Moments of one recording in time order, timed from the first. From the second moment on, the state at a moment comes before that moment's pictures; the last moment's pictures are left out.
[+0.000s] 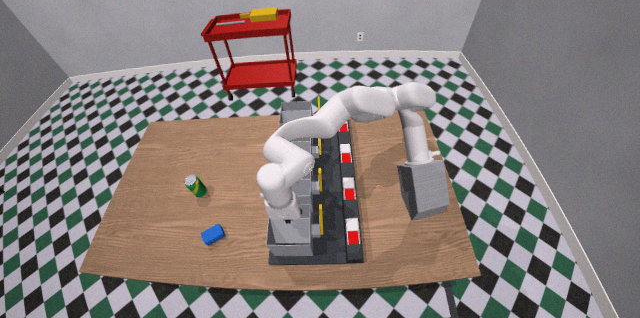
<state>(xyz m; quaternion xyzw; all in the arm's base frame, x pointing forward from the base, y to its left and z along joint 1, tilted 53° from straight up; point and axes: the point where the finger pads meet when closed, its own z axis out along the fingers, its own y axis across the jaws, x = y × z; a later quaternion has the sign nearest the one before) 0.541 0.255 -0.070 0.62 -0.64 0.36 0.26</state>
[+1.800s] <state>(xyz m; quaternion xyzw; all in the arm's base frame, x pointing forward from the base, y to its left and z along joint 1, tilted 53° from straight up) 0.519 0.096 0.149 0.63 -0.64 0.36 0.26</state>
